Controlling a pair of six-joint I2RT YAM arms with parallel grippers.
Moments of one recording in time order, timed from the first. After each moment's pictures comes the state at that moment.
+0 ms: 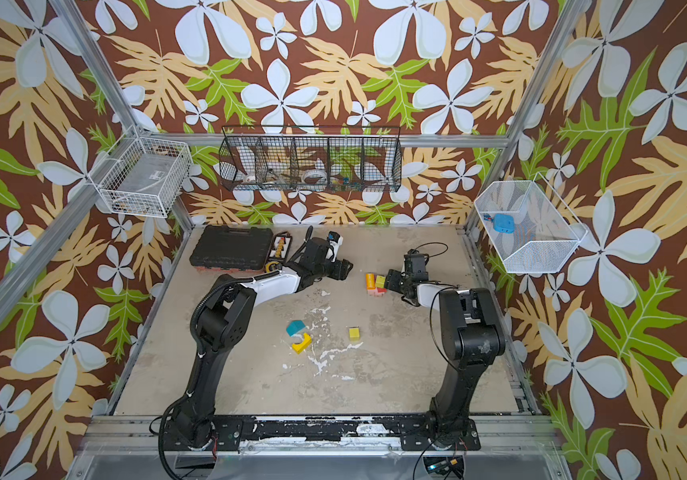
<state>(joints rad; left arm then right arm) -0.59 2.27 1.65 0.03 0.10 -0.25 0.08 1.87 1.00 0.05 -0.08 0.37</state>
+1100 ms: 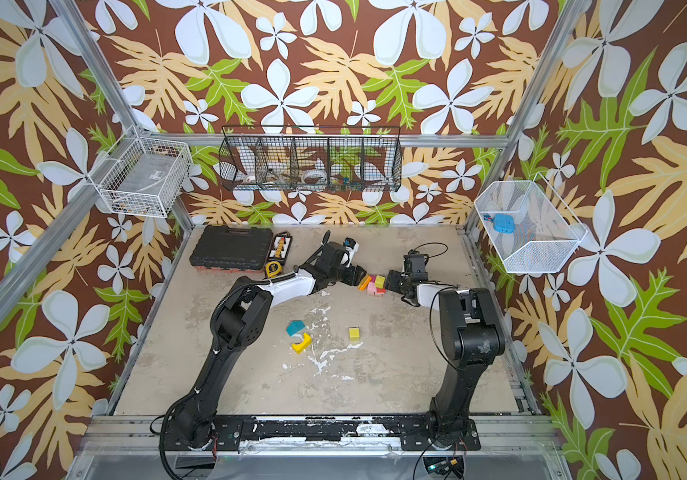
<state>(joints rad) -0.66 2.40 1.80 -0.03 0.14 -0.26 0.08 1.87 1.00 0.04 -0.06 0.37</state>
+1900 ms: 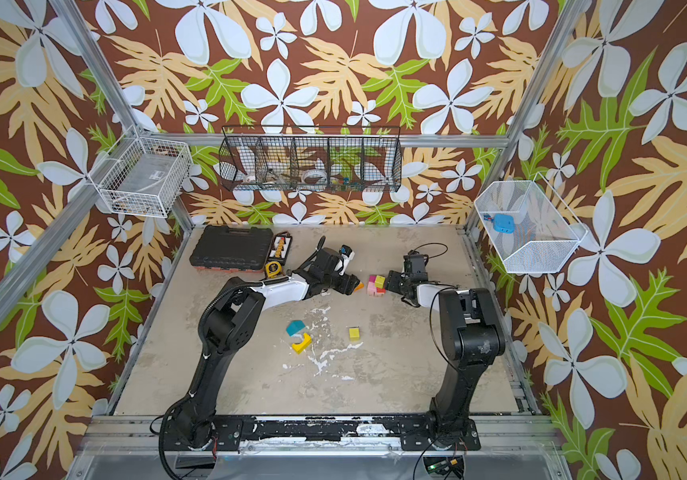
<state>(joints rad) -0.66 2.29 1.63 -0.04 0.12 -0.14 0.08 1.86 1.00 0.04 -0.06 0.37</state>
